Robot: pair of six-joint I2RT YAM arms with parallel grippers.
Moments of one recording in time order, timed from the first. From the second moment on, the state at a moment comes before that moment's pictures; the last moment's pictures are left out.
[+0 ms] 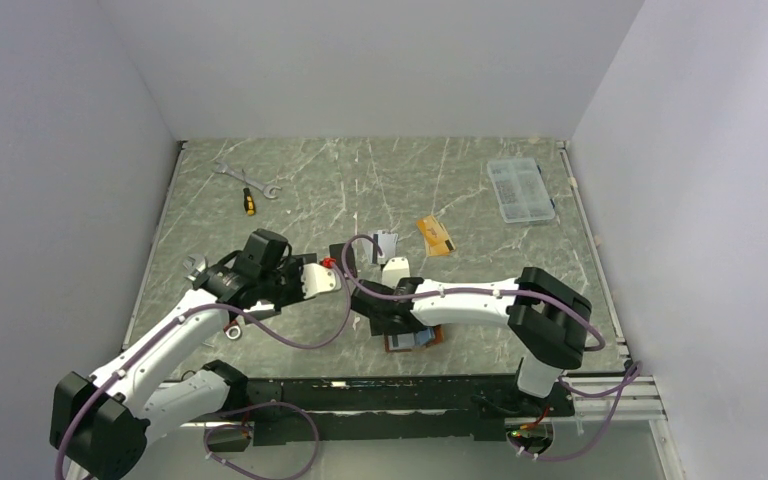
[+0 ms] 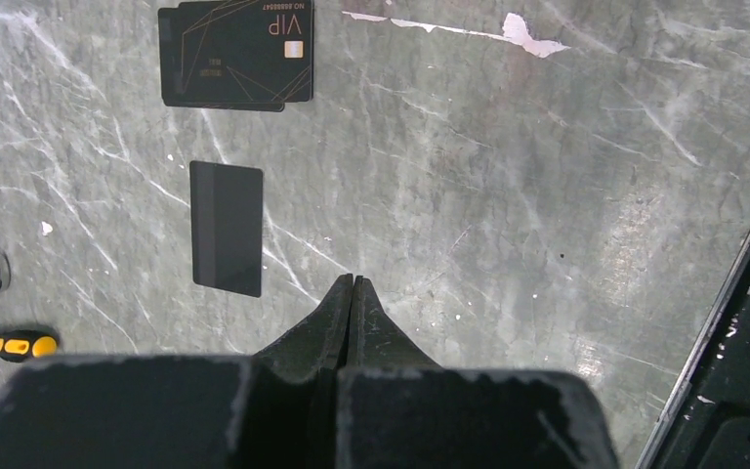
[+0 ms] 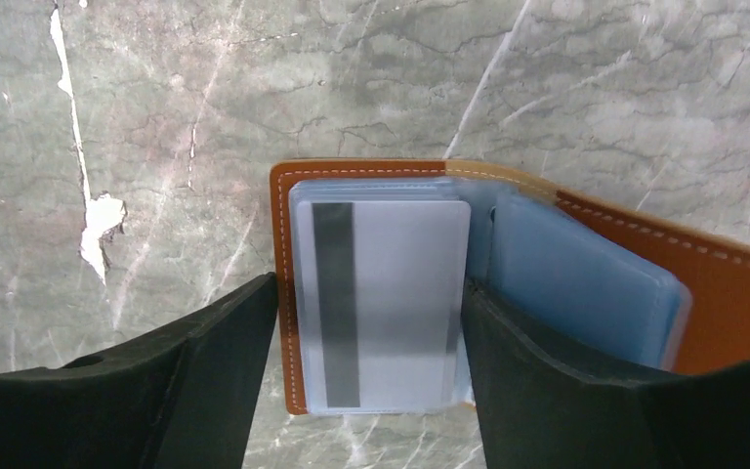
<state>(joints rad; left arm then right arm) -0.50 0.99 0.72 -0.65 0.30 0.84 1.16 1.70 1.02 -0.67 0.47 1.02</state>
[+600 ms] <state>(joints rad) -0.50 1.06 0.84 -0.71 0.30 0.81 0.96 1.35 0.89 -0.50 0.24 0.91</state>
